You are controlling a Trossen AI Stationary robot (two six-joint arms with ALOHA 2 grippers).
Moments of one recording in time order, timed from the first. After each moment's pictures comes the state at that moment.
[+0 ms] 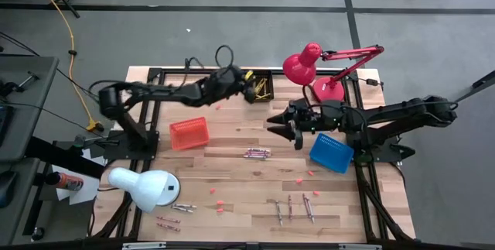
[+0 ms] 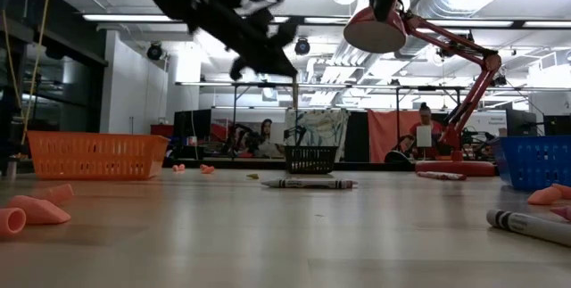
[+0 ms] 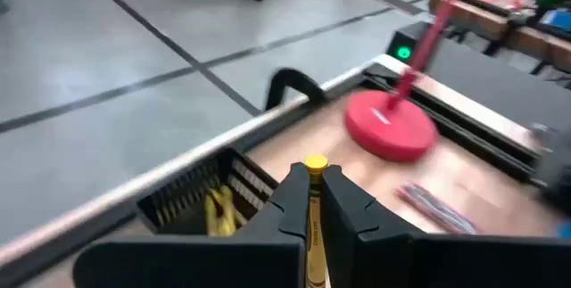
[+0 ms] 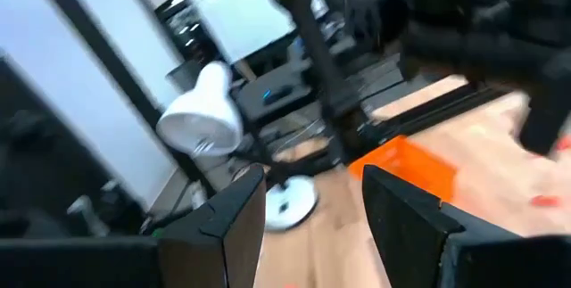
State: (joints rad) left arm 0.34 1.67 1.05 0.29 -0.31 -0.31; right arm 0.03 1.15 0.71 0.43 -0.01 0.46
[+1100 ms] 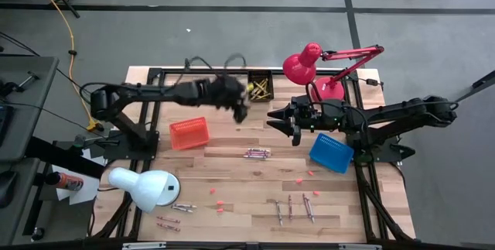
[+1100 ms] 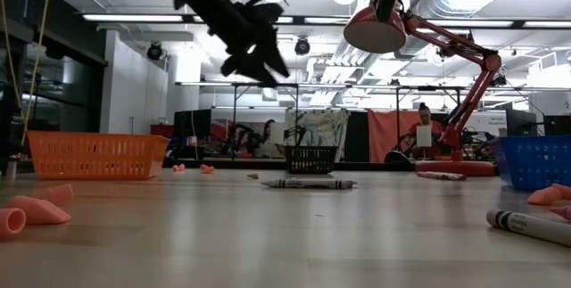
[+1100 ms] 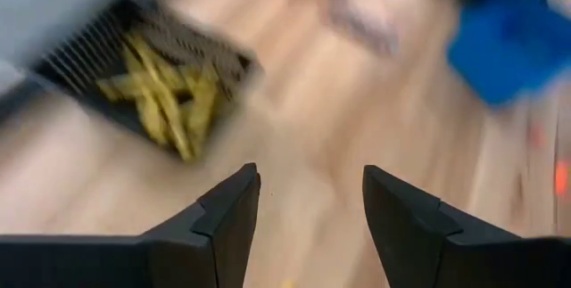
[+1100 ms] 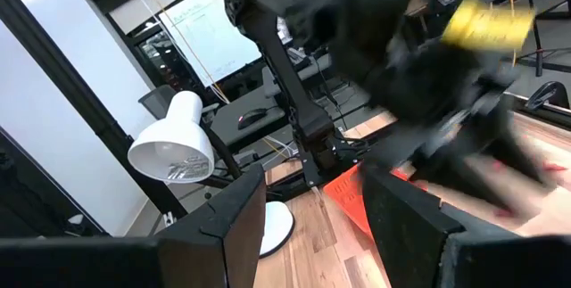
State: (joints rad) left arm 0.26 1.58 1.13 -0.29 -0.04 -0.26; right arm 0.03 1.15 0.71 0.45 0.08 0.47
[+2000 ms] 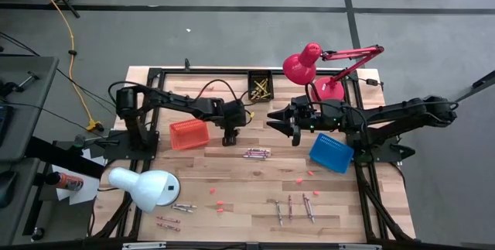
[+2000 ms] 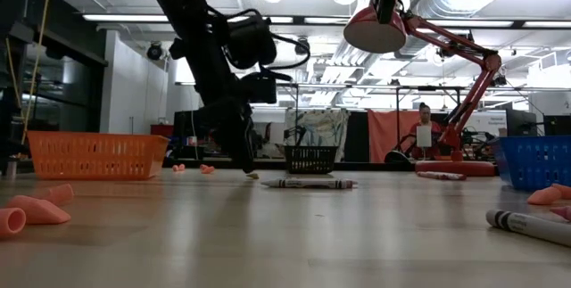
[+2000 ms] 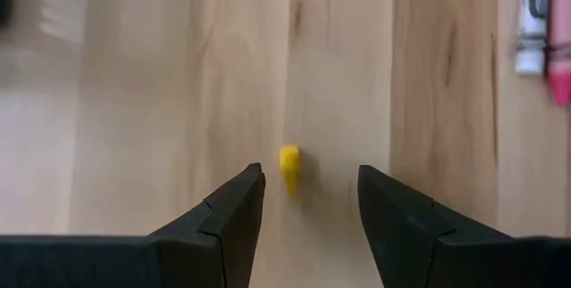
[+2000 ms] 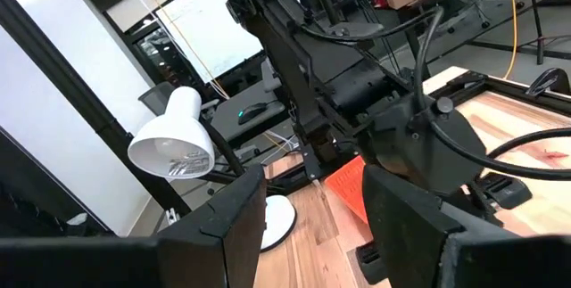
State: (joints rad) left arm 0.21 1.83 1.03 -0.32 0.02 0.19; right arm 0.03 1.15 0.71 0.43 0.07 0.50
